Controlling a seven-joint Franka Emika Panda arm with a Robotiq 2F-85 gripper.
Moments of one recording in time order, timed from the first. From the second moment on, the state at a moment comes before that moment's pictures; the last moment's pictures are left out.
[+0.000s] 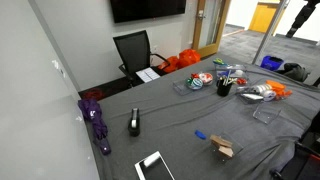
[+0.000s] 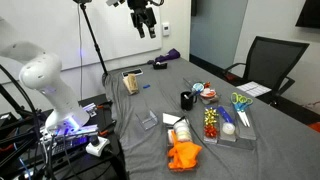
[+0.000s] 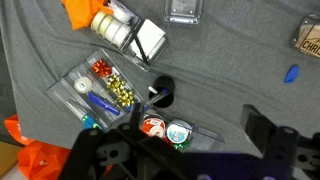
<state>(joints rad) -0.05 -0.41 -0.20 -2.13 -0.17 1.91 -0.41</state>
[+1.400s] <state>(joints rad) -0.07 -0.39 -0.12 -2.21 -0.22 1.89 0.03</state>
